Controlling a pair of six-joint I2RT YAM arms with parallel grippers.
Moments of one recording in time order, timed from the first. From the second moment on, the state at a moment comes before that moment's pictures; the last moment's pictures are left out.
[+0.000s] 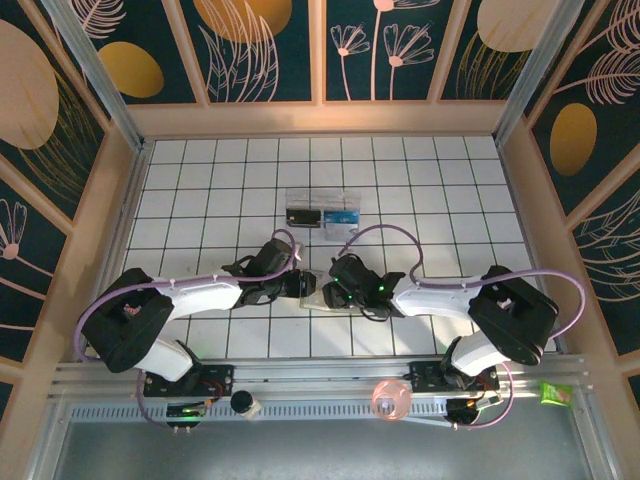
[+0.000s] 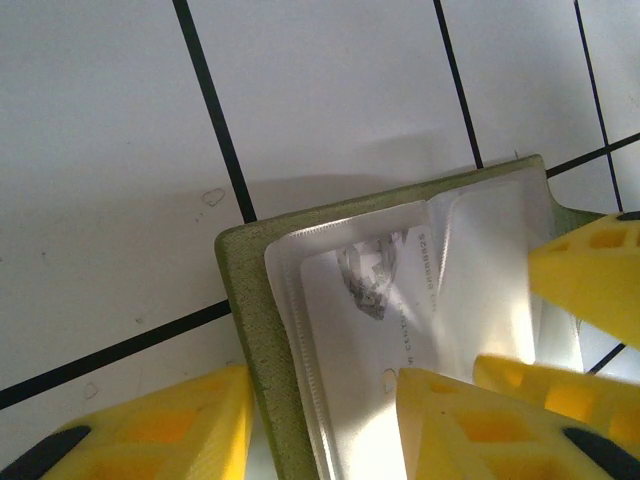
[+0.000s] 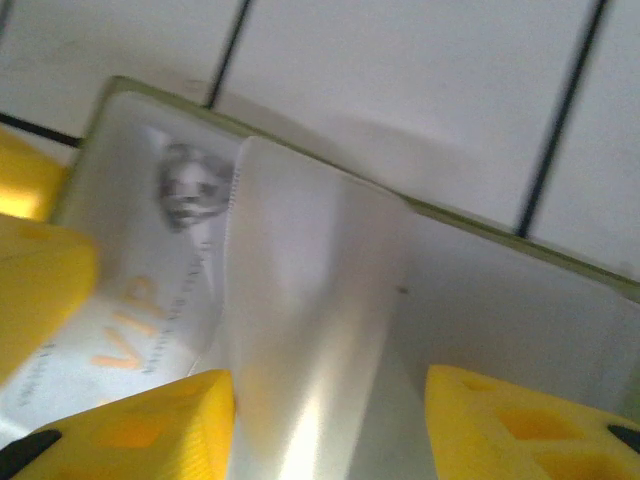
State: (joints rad) left arm -0.79 1.49 0.61 0.01 0.19 -0.66; right arm 1.00 1.47 0.63 -0.15 0.17 0.63
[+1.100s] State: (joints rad) left arm -0.77 1.42 0.60 -0.01 0.10 -0.65; right arm 0.91 1.29 0.69 -0.14 -0.05 0.68
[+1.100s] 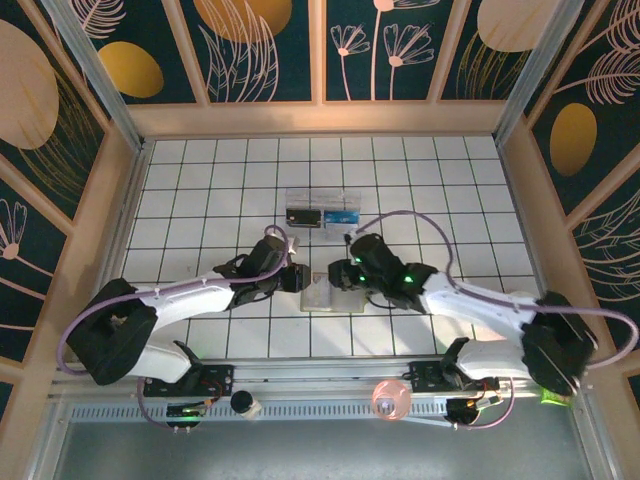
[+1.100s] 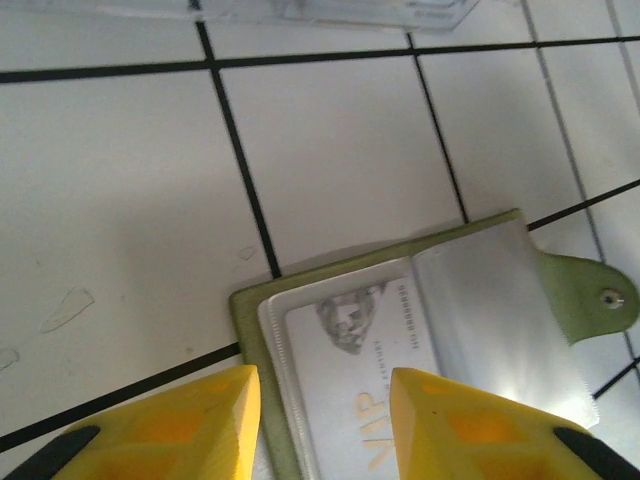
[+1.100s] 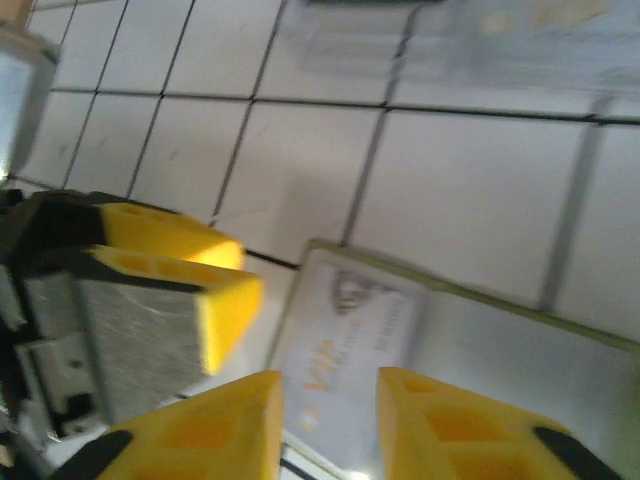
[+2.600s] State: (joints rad) left arm -0.77 1.52 0.51 0.17 0.20 -0.67; right arm 0.81 1.43 0.63 -0.06 -0.13 0.65
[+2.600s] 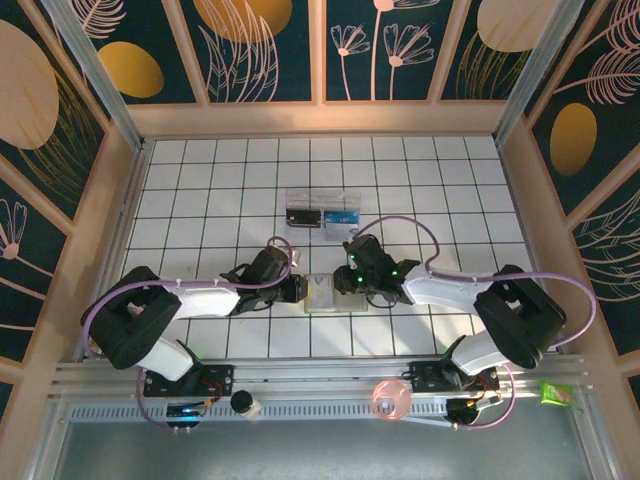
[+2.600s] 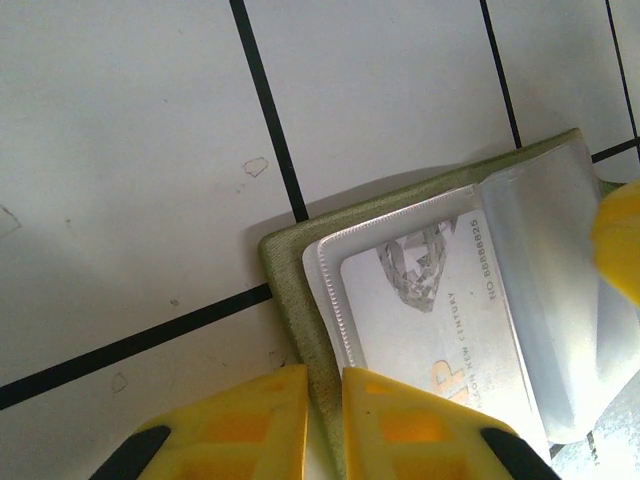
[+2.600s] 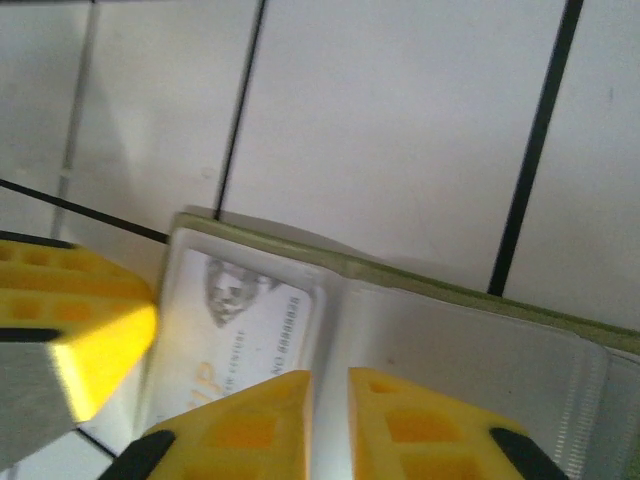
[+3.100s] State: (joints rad) left arm -0.77 1.54 0.51 0.18 0.20 -0.67; right arm 0.78 1.51 0.61 0.06 -0.36 0.71
